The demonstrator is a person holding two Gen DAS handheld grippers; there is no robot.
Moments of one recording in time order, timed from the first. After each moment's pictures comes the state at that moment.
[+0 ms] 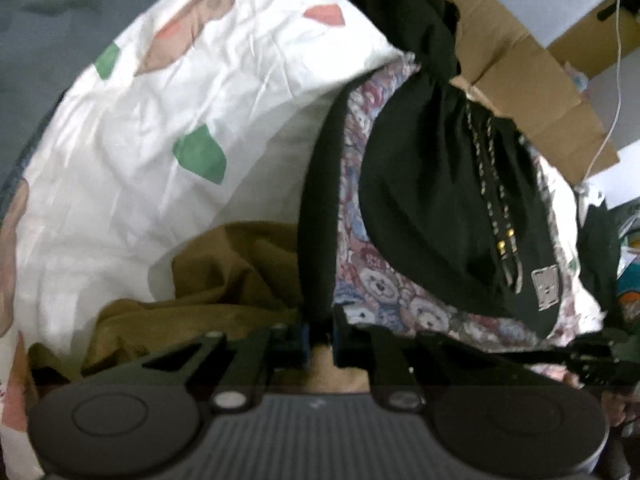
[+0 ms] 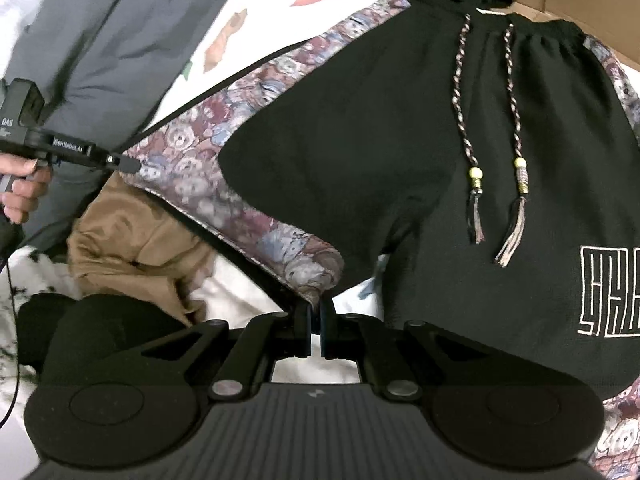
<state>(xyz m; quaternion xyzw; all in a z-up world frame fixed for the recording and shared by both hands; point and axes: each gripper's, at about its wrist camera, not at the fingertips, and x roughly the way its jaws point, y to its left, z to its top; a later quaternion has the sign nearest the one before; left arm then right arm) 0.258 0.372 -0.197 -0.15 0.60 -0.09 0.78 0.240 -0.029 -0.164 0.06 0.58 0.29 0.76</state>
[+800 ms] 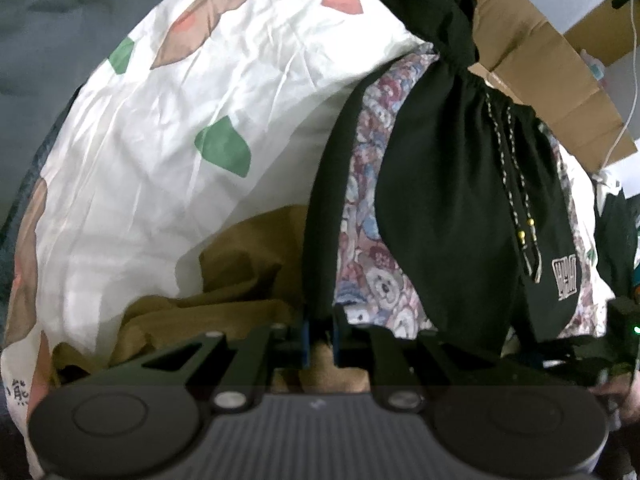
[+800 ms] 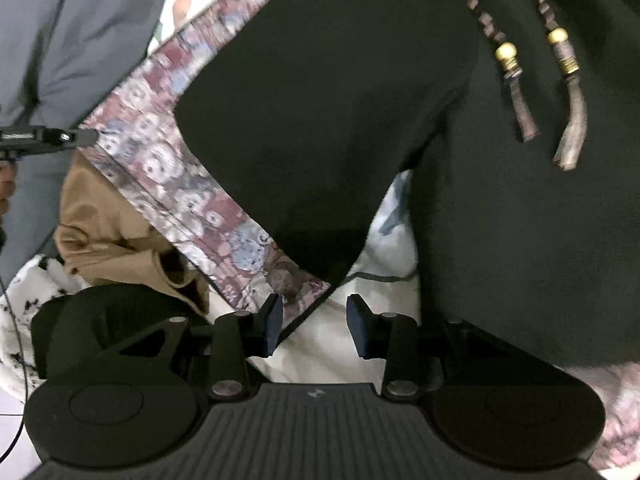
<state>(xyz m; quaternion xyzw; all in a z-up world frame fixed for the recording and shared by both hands) 0.265 0.378 -0.210 -0.12 0.62 -0.08 0.77 0.259 -0.003 -0.251 0.12 0.68 0.27 0.67</state>
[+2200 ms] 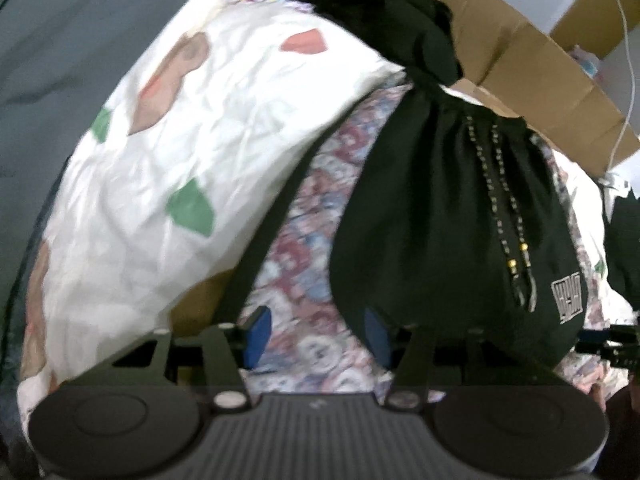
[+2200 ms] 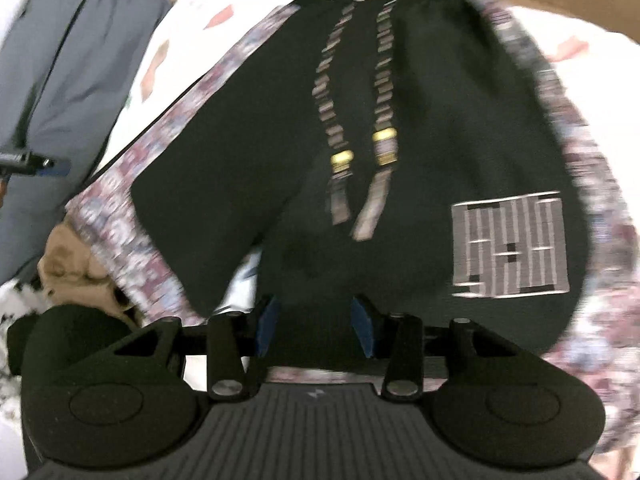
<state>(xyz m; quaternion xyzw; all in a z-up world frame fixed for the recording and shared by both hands) 0.319 0.295 -0.165 -0.07 0.58 -0.06 0.81 0.268 -0.163 -0.204 0.10 0.58 0.20 0.78</state>
